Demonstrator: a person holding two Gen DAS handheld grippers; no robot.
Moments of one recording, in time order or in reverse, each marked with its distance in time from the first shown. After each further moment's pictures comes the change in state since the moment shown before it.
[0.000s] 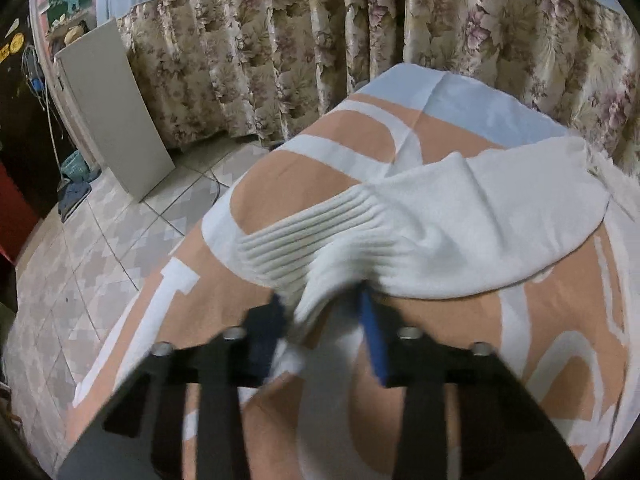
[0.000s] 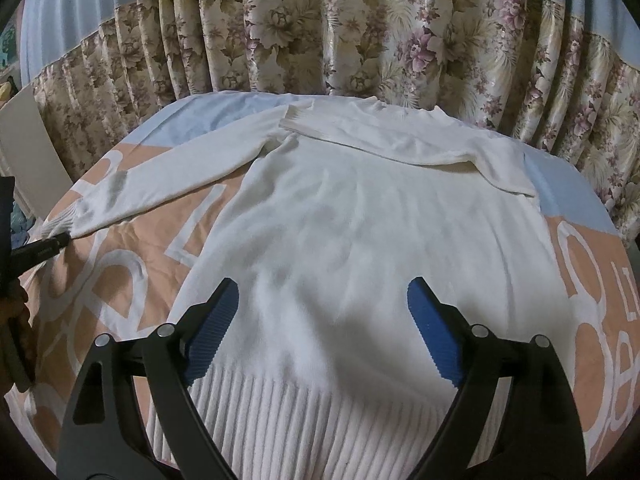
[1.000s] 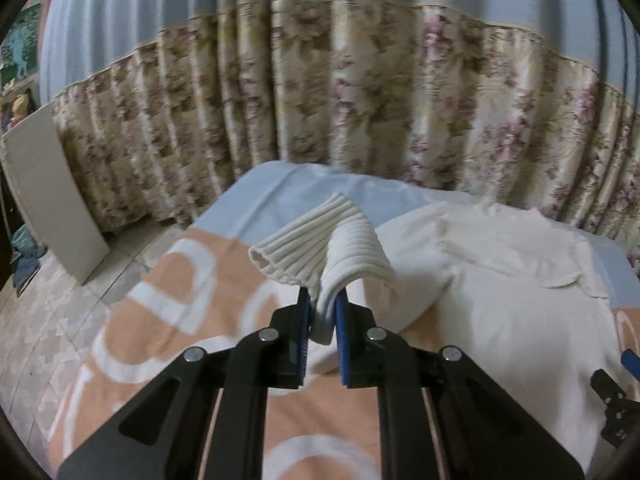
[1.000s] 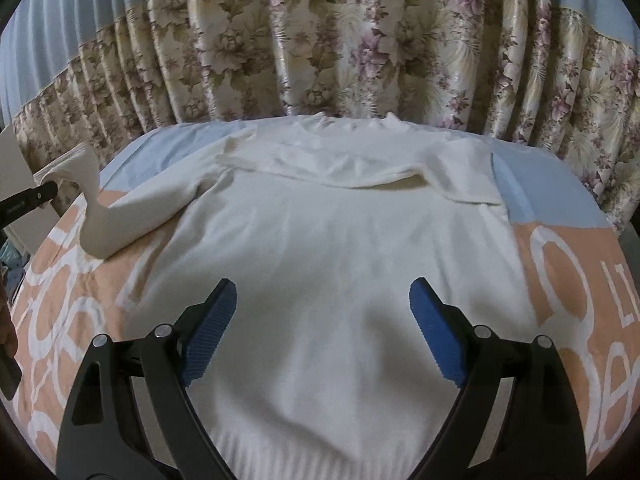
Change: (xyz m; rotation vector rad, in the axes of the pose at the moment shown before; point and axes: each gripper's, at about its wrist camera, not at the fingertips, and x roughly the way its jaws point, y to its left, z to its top) left arm -0.084 -0.170 0.067 0.149 -0.232 -0.225; right arm 0.009 -0.079 0.029 0.102 -0.035 -0.028
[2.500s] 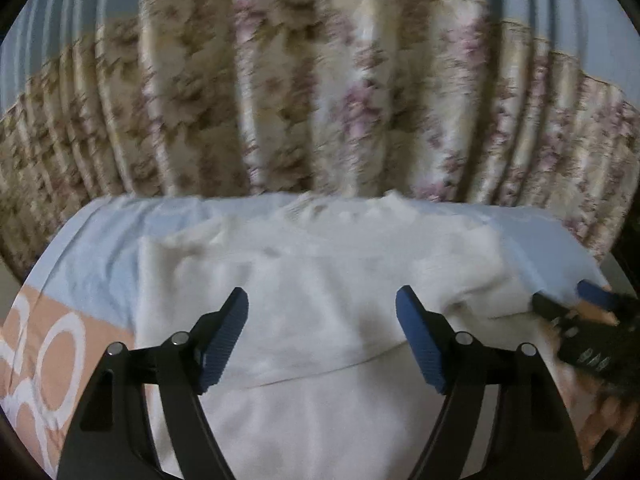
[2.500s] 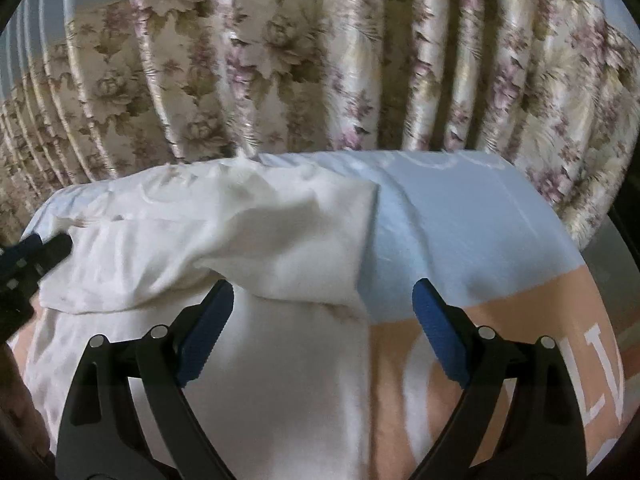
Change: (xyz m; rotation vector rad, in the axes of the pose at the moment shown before) left arm 0.066 -0.214 0.015 0.148 0.009 -0.243; right arm 0.072 -0.169 0.071 0.105 -0.027 -0.120
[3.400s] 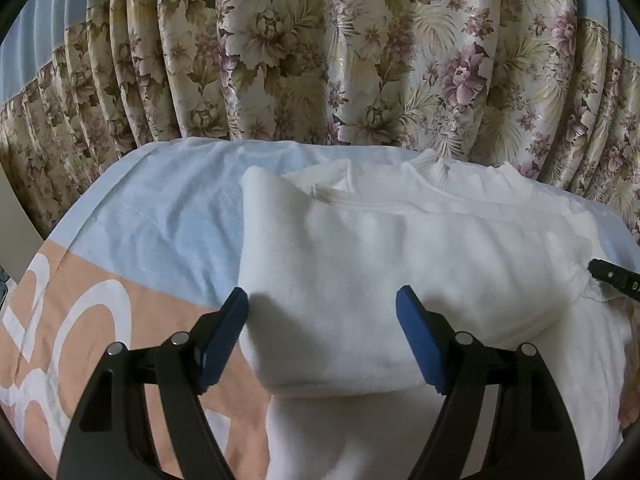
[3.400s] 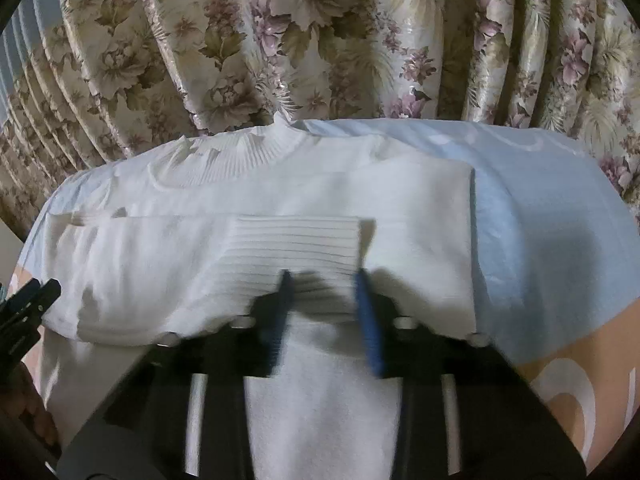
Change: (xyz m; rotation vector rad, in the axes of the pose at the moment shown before) left arm 0.041 0.094 -0.022 -0.078 0.102 0.130; right arm 0.079 0.026 0.017 0.017 0.135 0.122
